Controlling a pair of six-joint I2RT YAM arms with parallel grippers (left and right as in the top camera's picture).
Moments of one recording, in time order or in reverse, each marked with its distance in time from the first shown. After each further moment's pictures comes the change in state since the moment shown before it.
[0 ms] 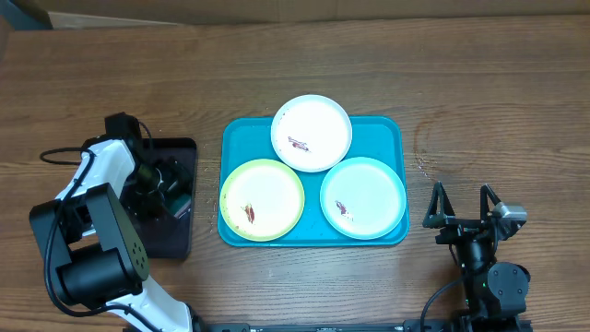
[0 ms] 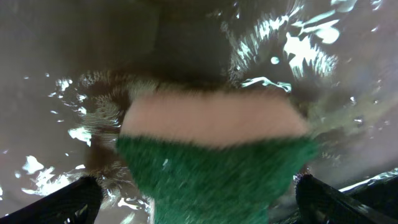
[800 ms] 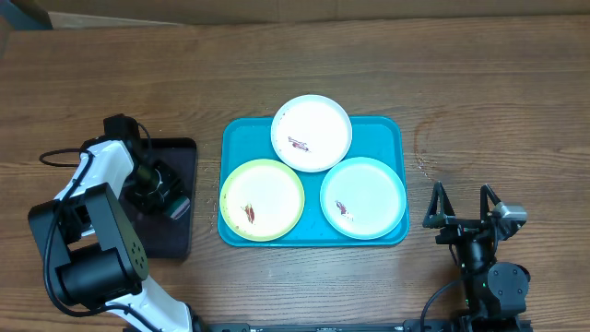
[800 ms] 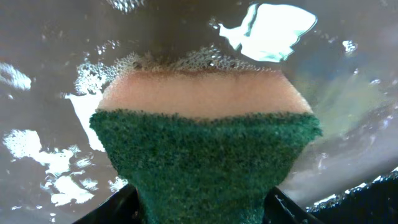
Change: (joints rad) left arm 0.004 0.003 -0.003 0.002 0.009 -0.004; right arm 0.000 0.000 0.000 0.000 0.000 0.000
